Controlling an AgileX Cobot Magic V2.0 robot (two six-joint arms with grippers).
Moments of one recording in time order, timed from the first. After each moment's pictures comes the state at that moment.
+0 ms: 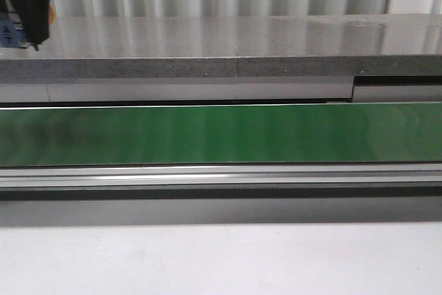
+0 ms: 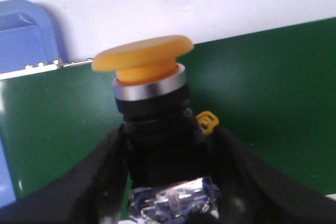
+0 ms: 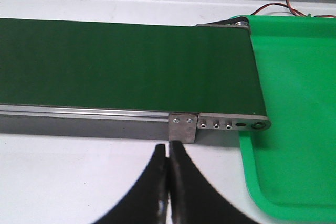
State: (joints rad) left arm -0.26 1.75 -1.63 0.13 1.24 -0.09; right arm -0.08 0.35 -0.44 0.08 0.66 -0.08
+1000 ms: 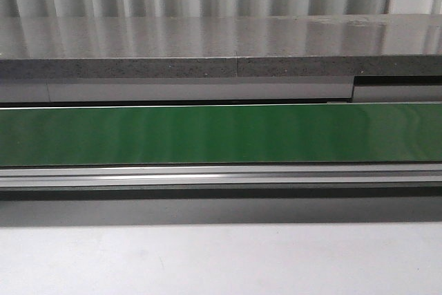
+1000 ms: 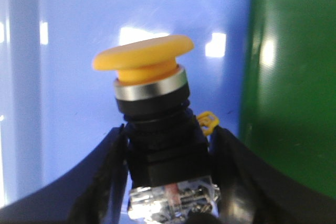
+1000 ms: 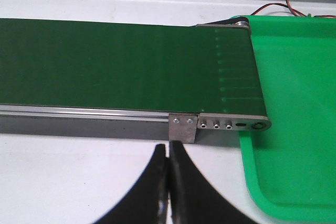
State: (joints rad) left arm 0.36 1.77 -1.43 0.07 1.09 0.28; right arm -0.08 0.35 -0.44 0.08 0.66 -0.08
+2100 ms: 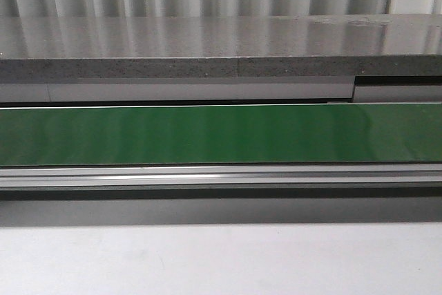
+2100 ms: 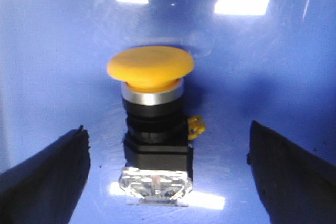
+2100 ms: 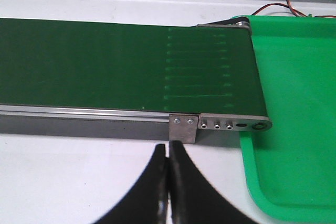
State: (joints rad) left arm 0.39 2.01 -1.43 0.12 0.99 0.27; right arm -0.08 0.35 -0.44 0.08 0.66 -0.08
